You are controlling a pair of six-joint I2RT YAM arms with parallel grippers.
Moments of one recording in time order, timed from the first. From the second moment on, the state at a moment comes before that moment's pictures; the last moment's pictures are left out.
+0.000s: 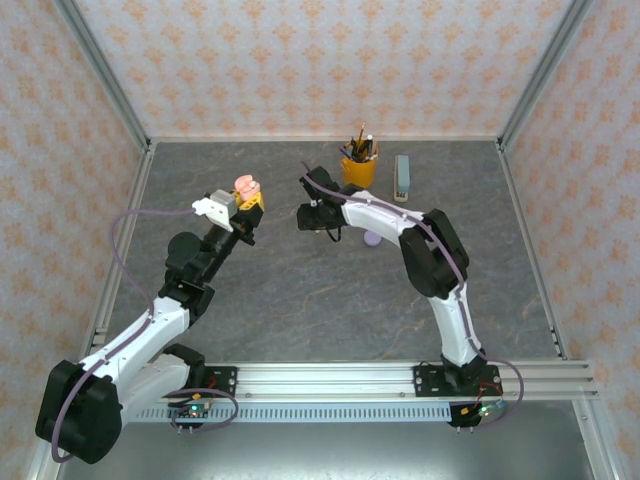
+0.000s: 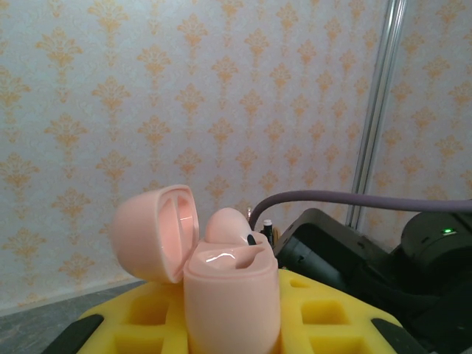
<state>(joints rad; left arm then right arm) -0.32 0.95 0.45 0.69 0.13 -0.10 0.68 2.18 1.71 -0.57 -0.02 0.49</state>
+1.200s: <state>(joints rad) -0.32 0.95 0.45 0.69 0.12 -0.13 0.69 2.00 1.38 -0.50 -0.13 0.62</state>
